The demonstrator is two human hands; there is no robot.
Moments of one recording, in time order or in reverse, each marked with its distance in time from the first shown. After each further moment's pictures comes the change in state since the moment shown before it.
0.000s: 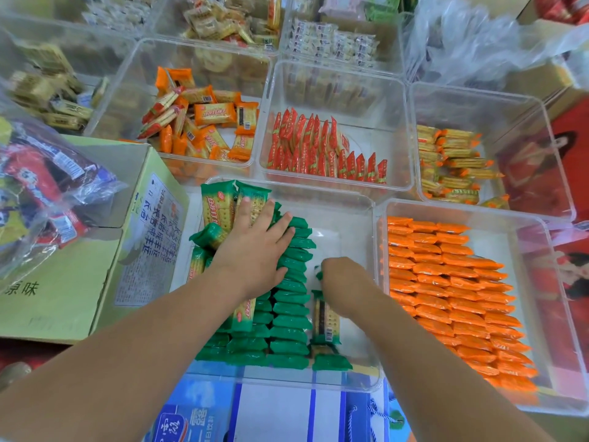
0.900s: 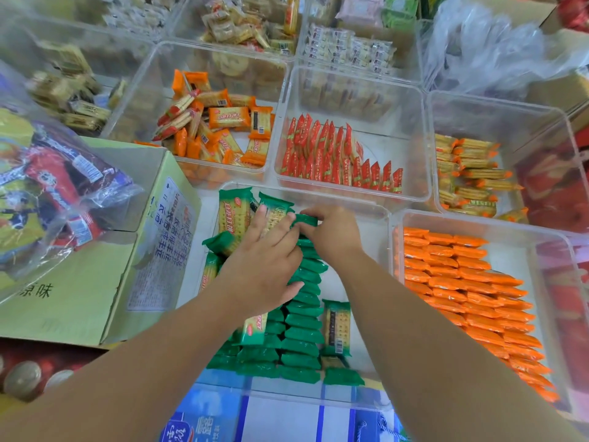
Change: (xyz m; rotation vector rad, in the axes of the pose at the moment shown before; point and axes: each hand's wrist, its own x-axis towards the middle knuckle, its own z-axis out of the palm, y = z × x) left_hand -0.028 -0.005 -0.020 -0.147 0.229 0.020; right_hand 0.074 -0.025 -0.041 0.663 0.424 -0.007
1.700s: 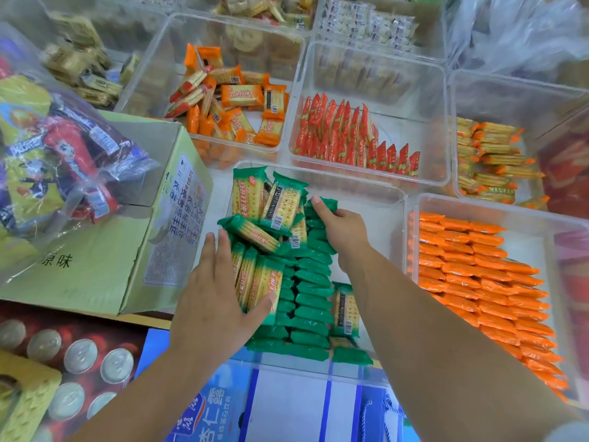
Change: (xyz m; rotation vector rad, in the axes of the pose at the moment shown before) left_hand -0.107 0.024 0.025 -0.605 -0.072 -0.742; right_hand -0.005 0.025 0.035 0.628 -0.010 0.437
